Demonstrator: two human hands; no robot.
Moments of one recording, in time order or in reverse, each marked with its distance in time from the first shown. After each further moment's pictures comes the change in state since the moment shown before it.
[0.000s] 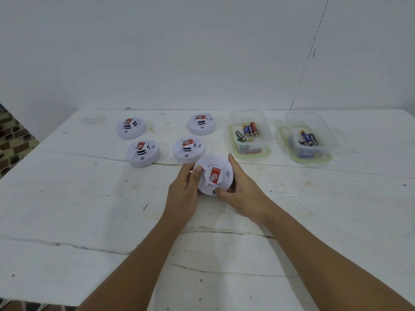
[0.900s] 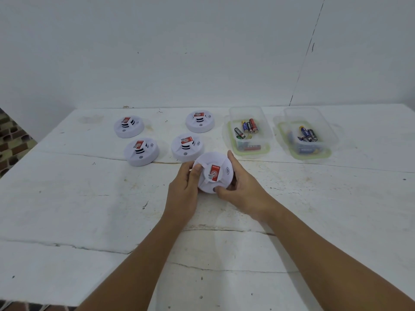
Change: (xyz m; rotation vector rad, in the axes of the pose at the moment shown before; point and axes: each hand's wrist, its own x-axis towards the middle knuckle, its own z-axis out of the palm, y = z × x) left_hand 0.000 -0.001 0.002 0.013 0.006 0.013; right_hand 0.000 0.003 -0.002 0.023 -0.009 -0.015
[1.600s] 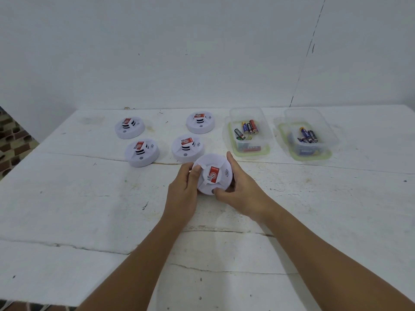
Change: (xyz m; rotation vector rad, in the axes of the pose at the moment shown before) left_hand 0.002 -0.005 0.000 0.004 0.009 -0.021; right_hand 0.001 -0.003 0.002 -0.066 0.008 -0.001
